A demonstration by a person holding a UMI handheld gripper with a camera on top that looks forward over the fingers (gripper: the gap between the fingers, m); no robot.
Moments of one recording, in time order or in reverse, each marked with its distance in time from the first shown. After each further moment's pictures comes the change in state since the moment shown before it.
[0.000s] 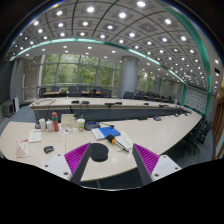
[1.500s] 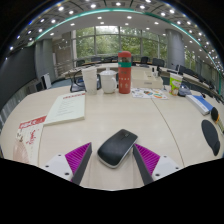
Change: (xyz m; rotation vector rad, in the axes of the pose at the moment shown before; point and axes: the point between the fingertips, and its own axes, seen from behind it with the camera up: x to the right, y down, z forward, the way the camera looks) arm -0.596 0.252 0.365 -0.279 -0.451 -0.058
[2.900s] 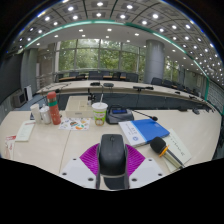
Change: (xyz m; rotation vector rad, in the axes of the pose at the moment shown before) arm 0.390 -0.133 -0.128 0.145 0.204 0.010
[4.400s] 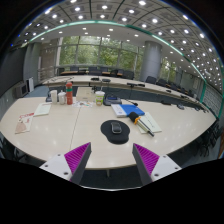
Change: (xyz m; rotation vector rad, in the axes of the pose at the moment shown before) arm 0.030 0.109 -0.340 -0.051 0.045 -0.055
